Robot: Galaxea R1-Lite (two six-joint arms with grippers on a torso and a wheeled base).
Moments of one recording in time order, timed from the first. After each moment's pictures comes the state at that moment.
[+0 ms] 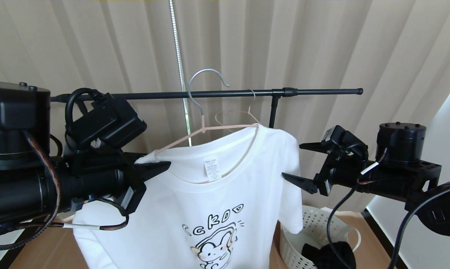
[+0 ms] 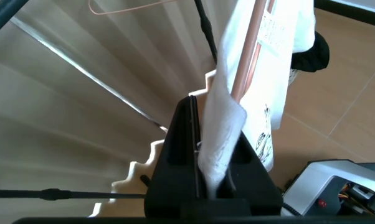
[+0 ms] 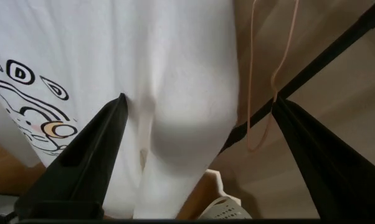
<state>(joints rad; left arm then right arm) -0.55 1.35 -0.84 -0.12 -0.08 0.44 0.29 1.78 -0.69 -0.76 0.46 -0.43</state>
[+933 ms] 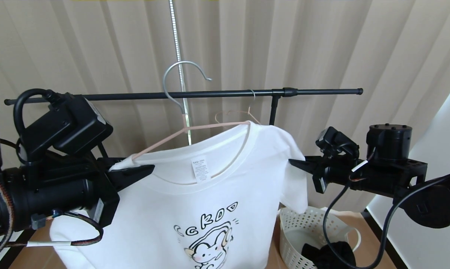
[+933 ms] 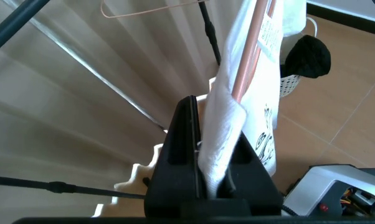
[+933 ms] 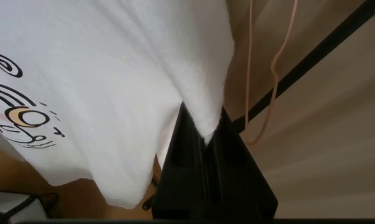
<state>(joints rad) -0.53 1.24 -0.77 -0.11 -0.09 0.42 0.25 1.85 -0.74 -0.76 0.46 -0.43</state>
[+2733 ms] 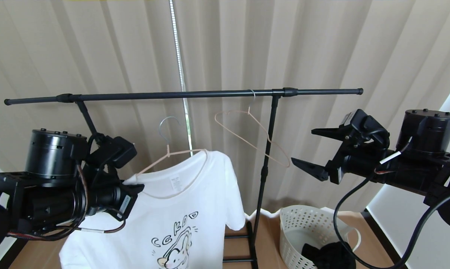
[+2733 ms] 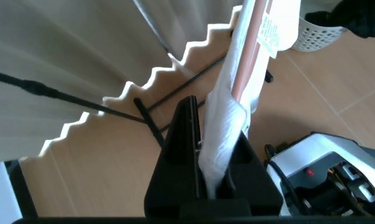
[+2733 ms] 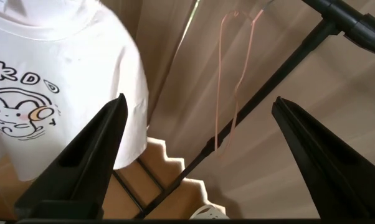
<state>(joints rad) -0.31 1.53 -0.67 -0.24 0.00 0.29 0.26 1.70 -0.71 -0.77 0.44 -0.42</state>
